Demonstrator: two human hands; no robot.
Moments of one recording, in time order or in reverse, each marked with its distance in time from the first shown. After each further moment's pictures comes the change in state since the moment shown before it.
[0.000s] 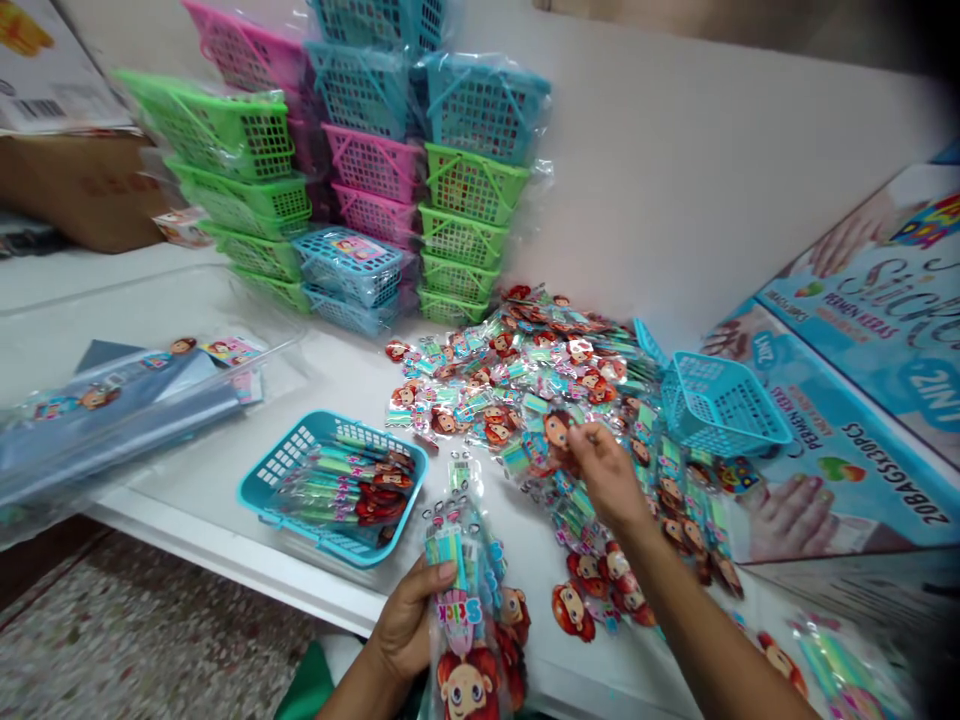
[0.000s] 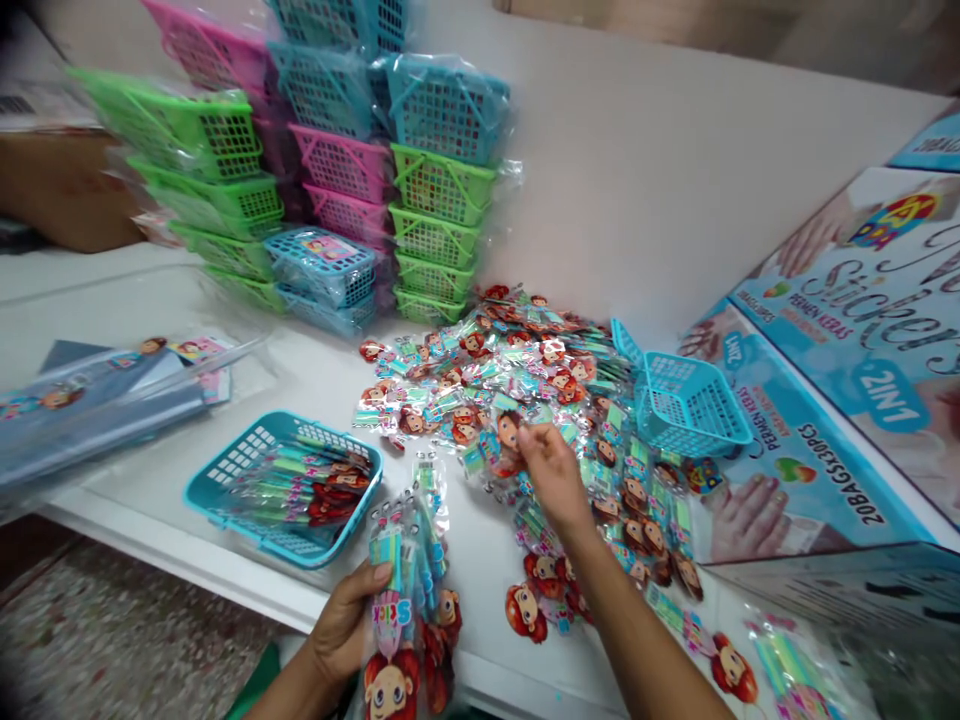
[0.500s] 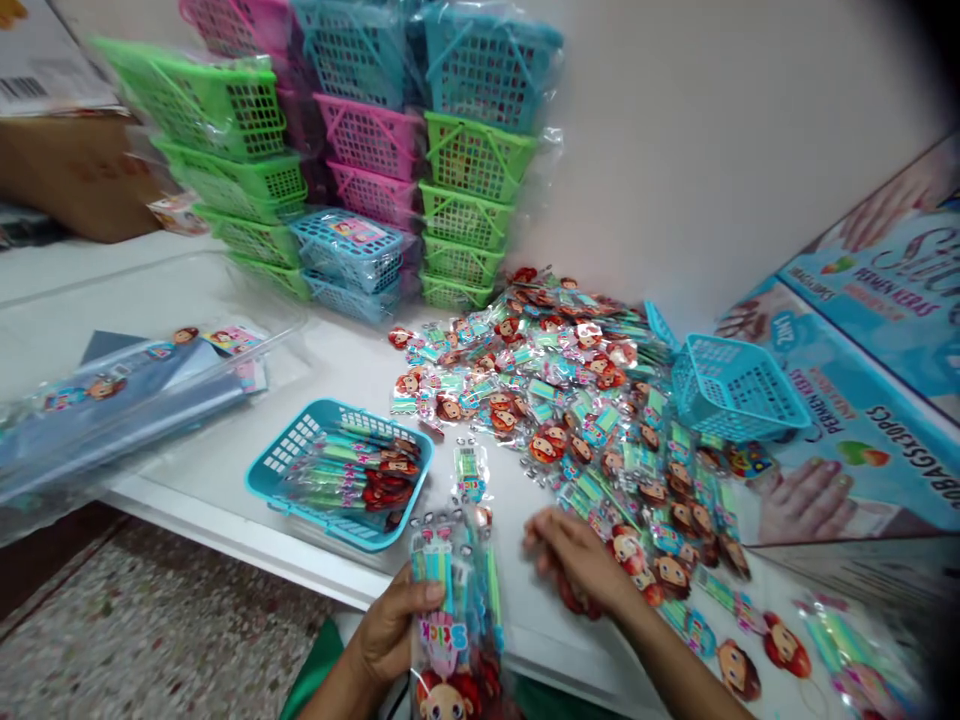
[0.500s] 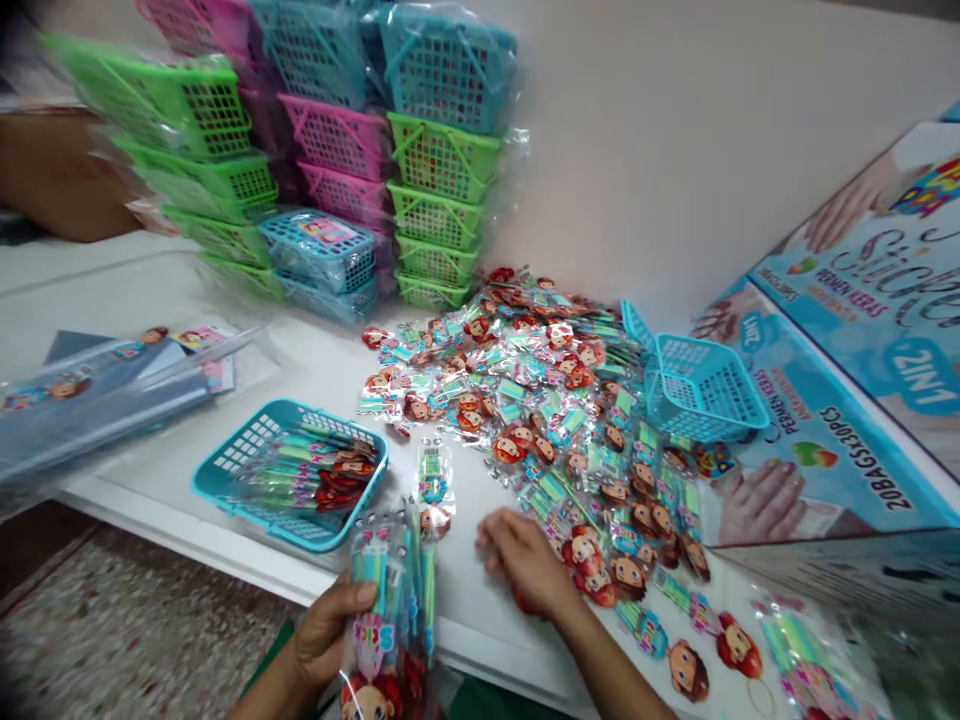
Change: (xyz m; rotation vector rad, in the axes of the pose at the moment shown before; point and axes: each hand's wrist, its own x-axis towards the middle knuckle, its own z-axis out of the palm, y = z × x) left_hand -0.025 0.006 -0.017 0.080 0.029 -0.018; right_hand -0.081 0.043 0.016 -0.397 -0.408 0.347
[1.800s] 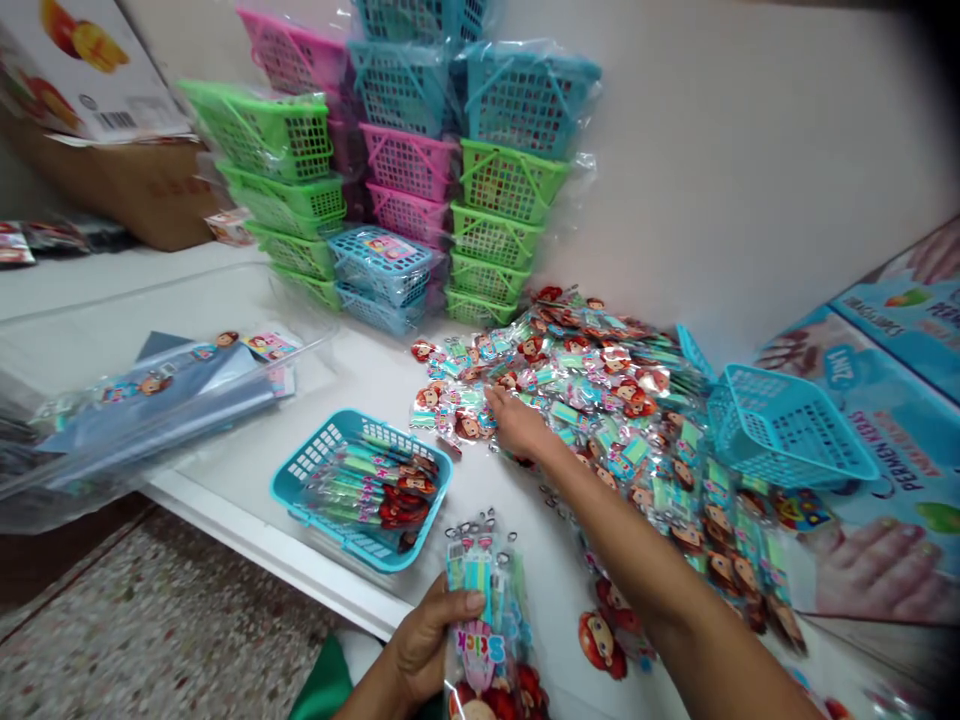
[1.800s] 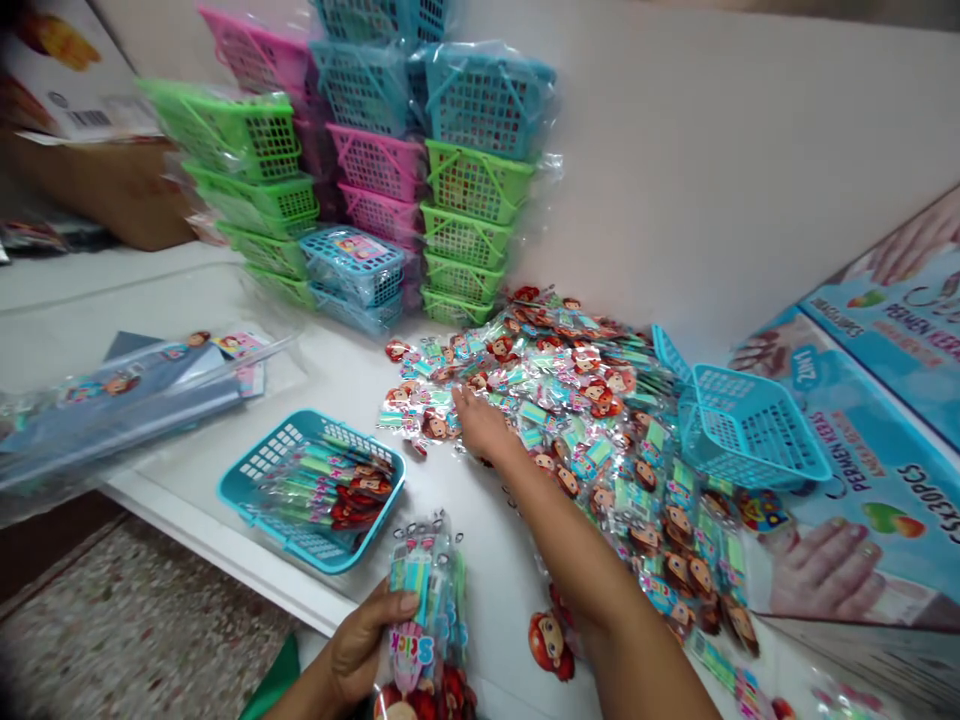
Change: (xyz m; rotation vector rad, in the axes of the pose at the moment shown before) left_hand 0.022 -0.011 0.007 -0.063 0.077 0.014; right_hand 0.183 -0.098 -0.011 -1.140 0.108 -0.388
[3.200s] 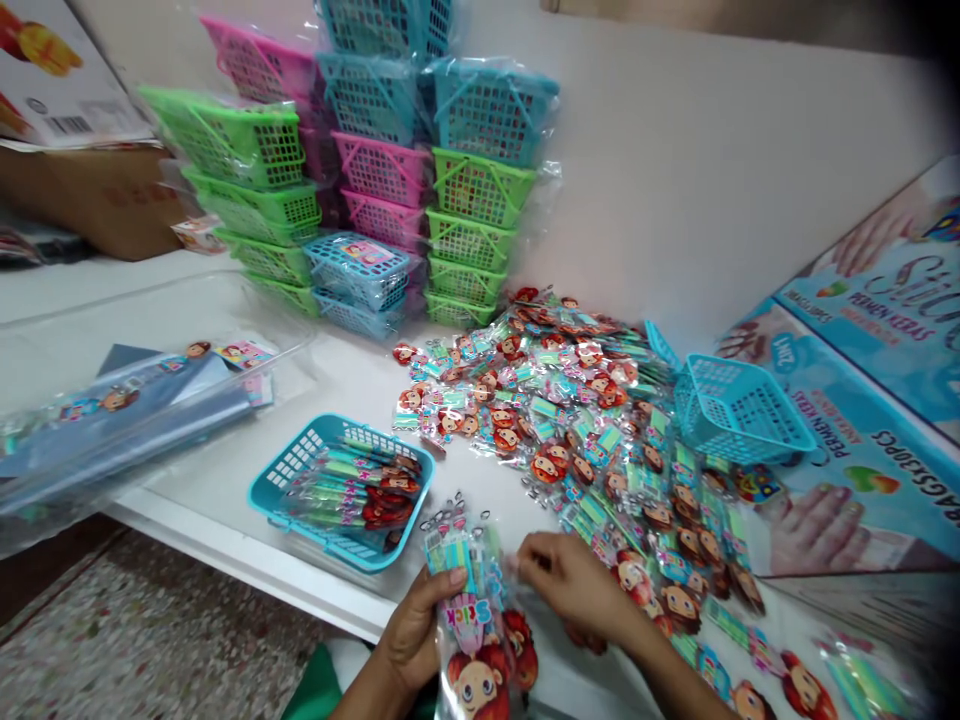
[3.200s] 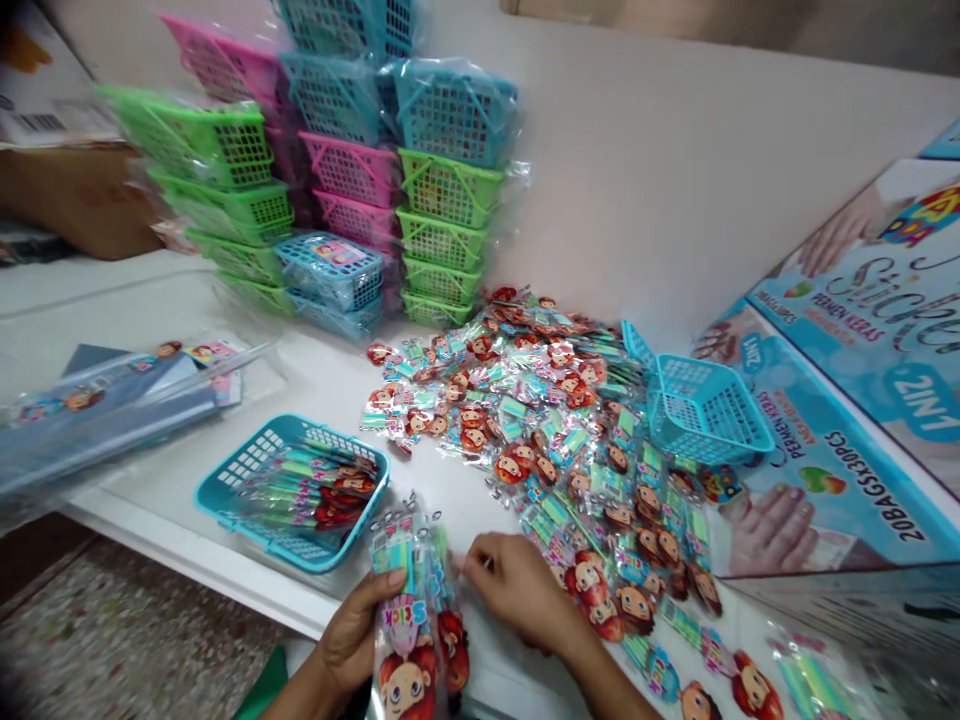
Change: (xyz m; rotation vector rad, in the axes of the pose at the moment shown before) left_hand 0.003 0.003 0.010 -0.047 0.031 0.026; right_hand -0.192 -0.020 0.024 0.560 -0.052 0.094
